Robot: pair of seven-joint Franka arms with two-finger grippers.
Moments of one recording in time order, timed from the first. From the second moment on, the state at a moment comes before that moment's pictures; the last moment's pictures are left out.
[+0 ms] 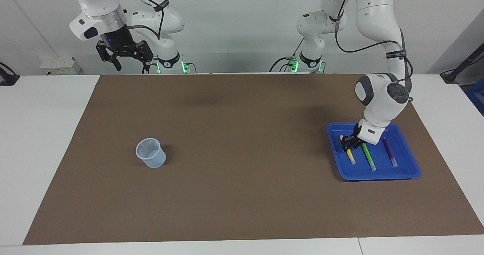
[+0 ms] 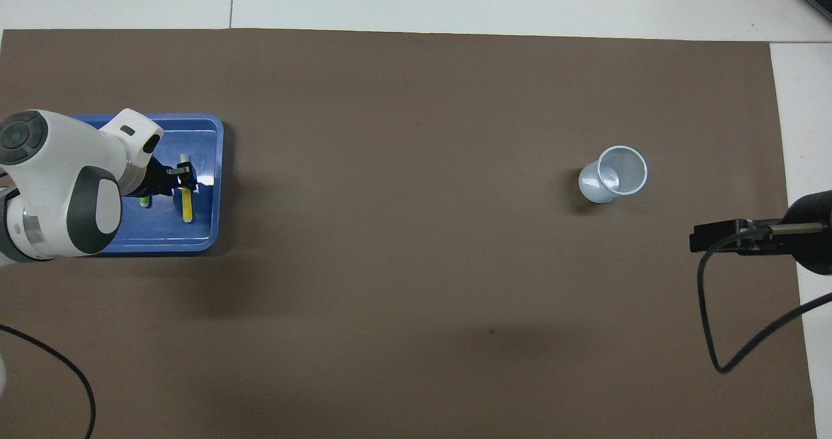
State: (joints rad) left arm 0.09 0.31 -0.10 -2.00 -0.03 2.34 -0.16; right arm 0.04 -0.22 0.02 -1.79 0.02 1.56 0.11
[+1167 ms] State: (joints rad) left arm 0.09 0.30 -0.10 -1.95 -0.03 2.32 -0.16; right arm 0.04 -0.22 0.02 -1.79 0.02 1.56 0.11
